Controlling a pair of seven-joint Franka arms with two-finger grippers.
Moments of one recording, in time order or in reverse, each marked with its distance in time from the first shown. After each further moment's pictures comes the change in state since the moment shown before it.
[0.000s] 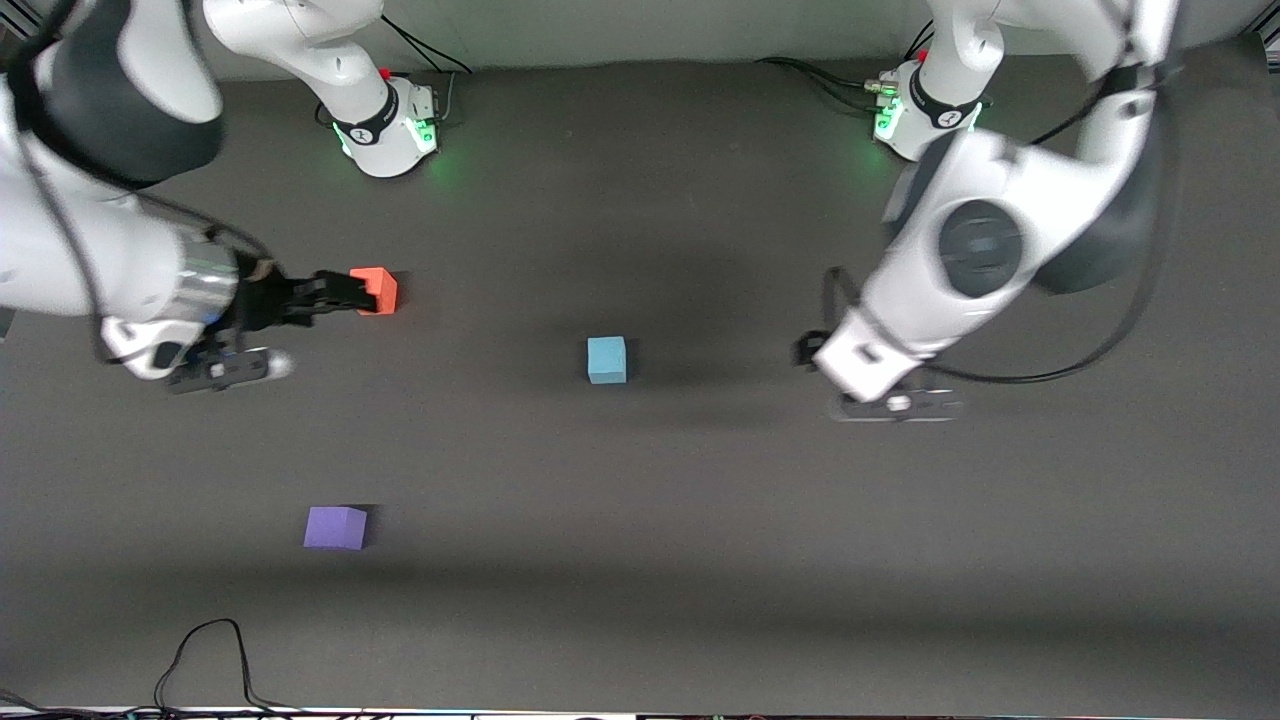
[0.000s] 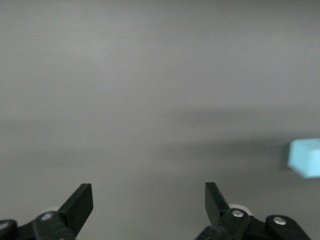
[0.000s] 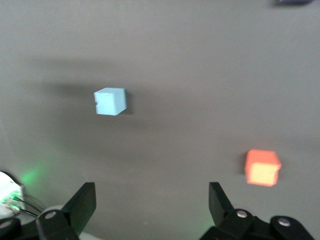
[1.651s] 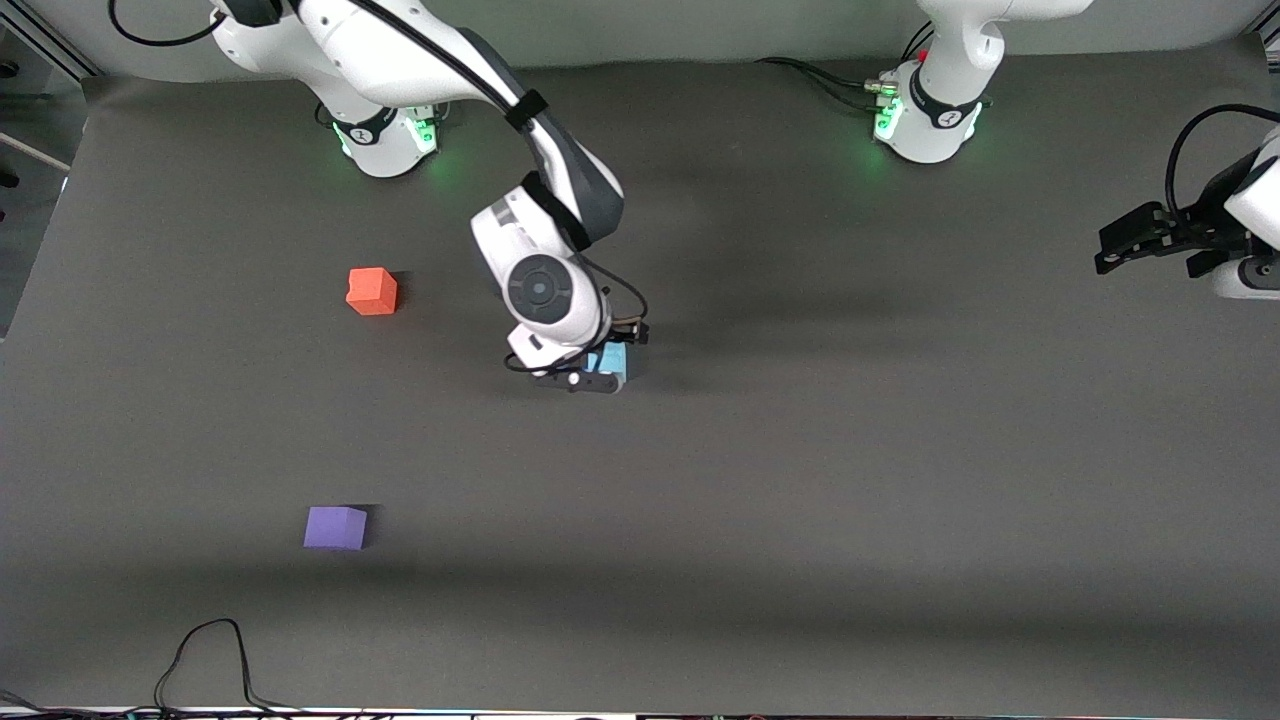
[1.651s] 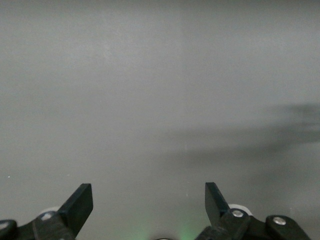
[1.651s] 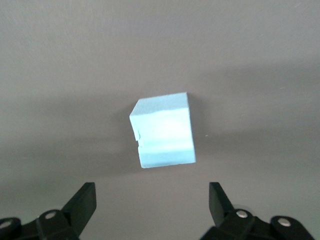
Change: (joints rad) left arm 0.207 -0.285 0.140 -0.014 0.008 -0.225 0.366; right arm 0.440 0.401 0.001 -0.136 -0.010 0.565 0.450
